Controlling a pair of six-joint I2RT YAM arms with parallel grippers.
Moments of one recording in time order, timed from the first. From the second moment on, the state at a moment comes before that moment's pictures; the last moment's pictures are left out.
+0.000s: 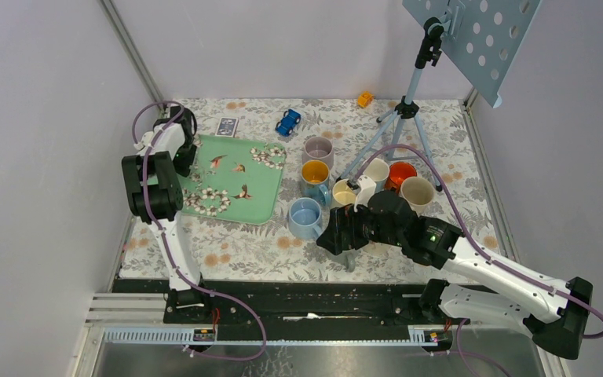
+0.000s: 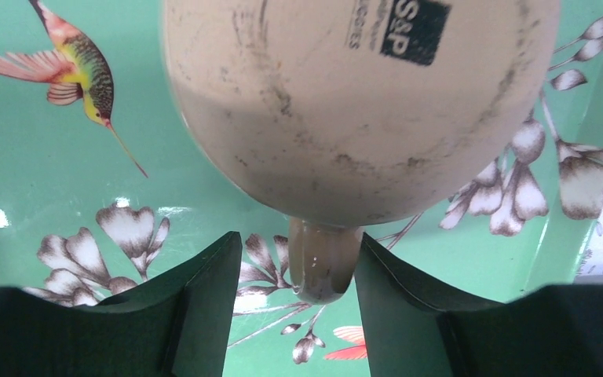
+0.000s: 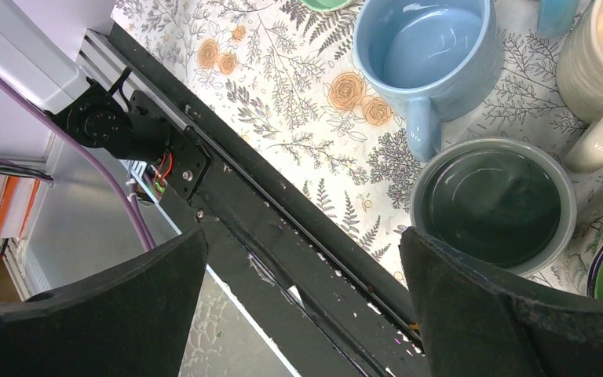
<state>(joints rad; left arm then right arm) 0.16 2.13 1.68 -0.86 -0.45 -1.31 0.97 0.91 0.82 -0.47 -0.07 0.61</state>
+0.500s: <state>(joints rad) 0.18 2.13 1.73 -0.85 -0.45 -1.28 0.97 0.91 0.82 -0.46 -0.07 0.62</state>
